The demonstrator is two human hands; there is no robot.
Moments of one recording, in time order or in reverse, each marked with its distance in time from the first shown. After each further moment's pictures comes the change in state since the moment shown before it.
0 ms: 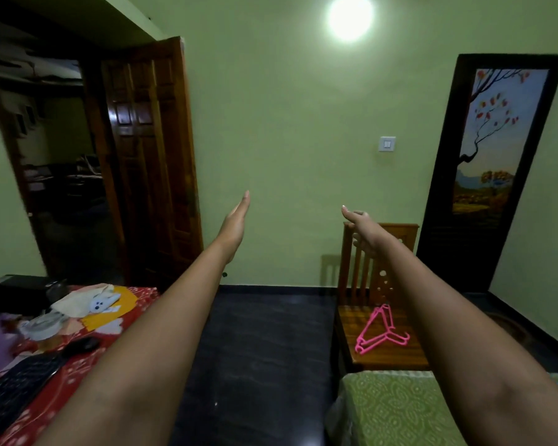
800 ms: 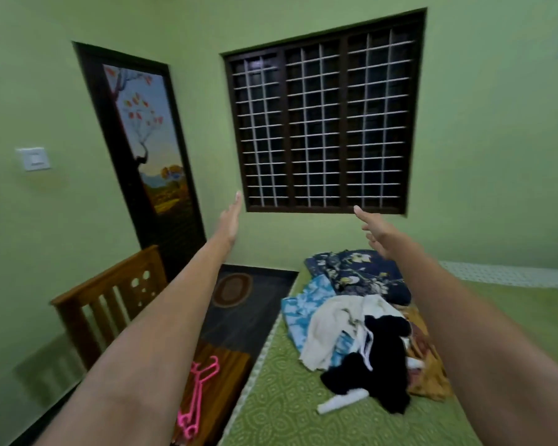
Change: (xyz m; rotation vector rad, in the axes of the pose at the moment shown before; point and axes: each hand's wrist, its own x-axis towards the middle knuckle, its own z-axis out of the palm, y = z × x) left_hand 0.226 -0.026 0.439 -0.198 -1.154 0.102; right_hand -0.026 0.078 -0.250 0.098 1.243 0.245
